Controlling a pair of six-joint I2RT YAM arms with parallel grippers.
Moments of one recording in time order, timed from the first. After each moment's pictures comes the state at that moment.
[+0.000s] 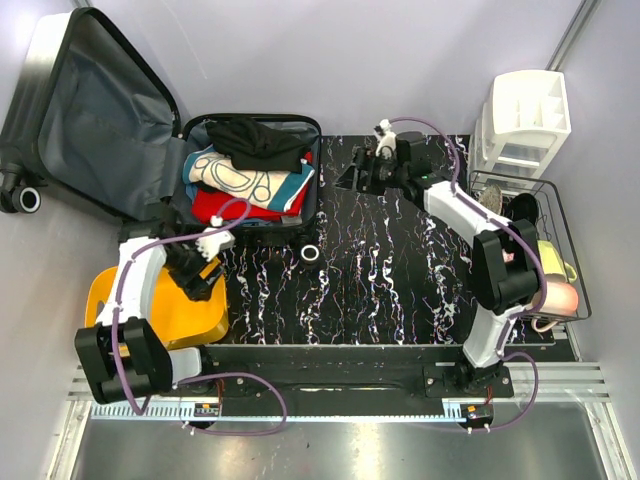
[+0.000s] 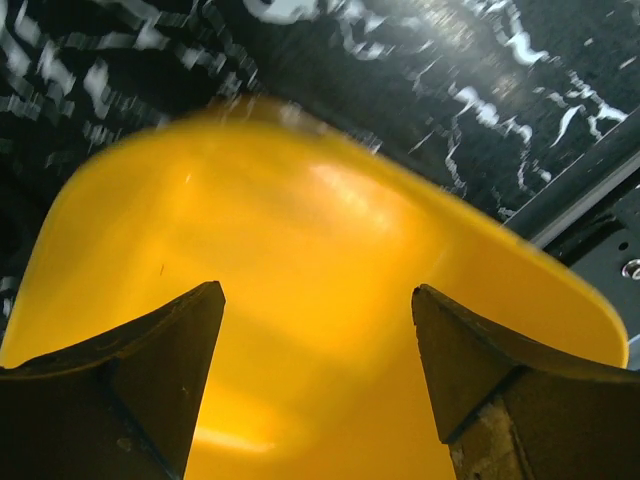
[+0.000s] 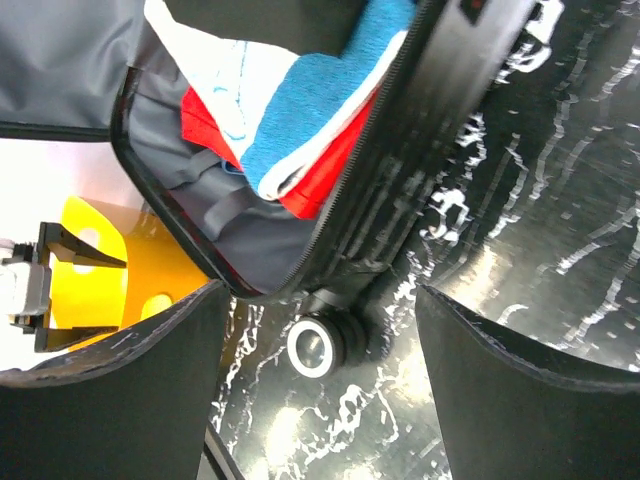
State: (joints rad) left arm 0.21 1.24 0.99 -1.19 0.33 1.00; right arm 0.36 1.85 1.42 -0.05 -0.60 0.53
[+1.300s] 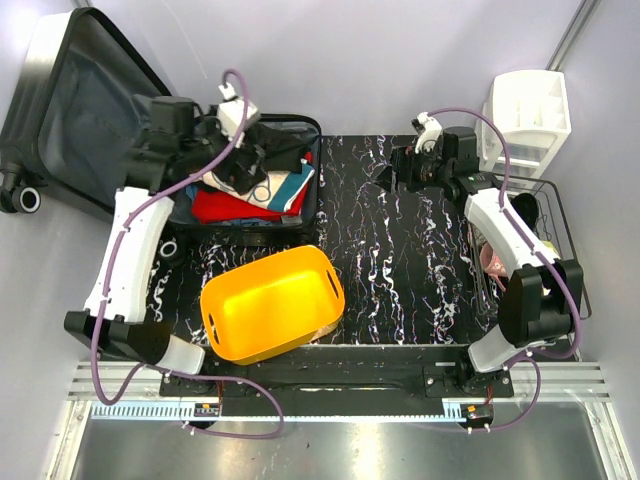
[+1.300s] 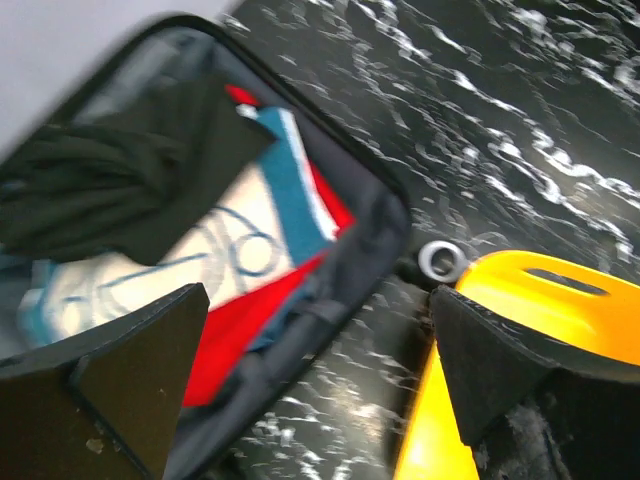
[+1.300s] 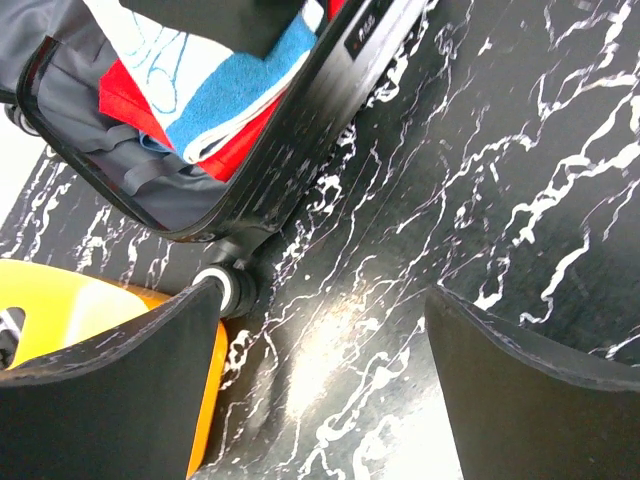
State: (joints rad) left arm -0.26 1.46 1.78 -0.95 0.49 0.41; right arm 0.19 1.58 1.32 -0.26 -0.58 0.19
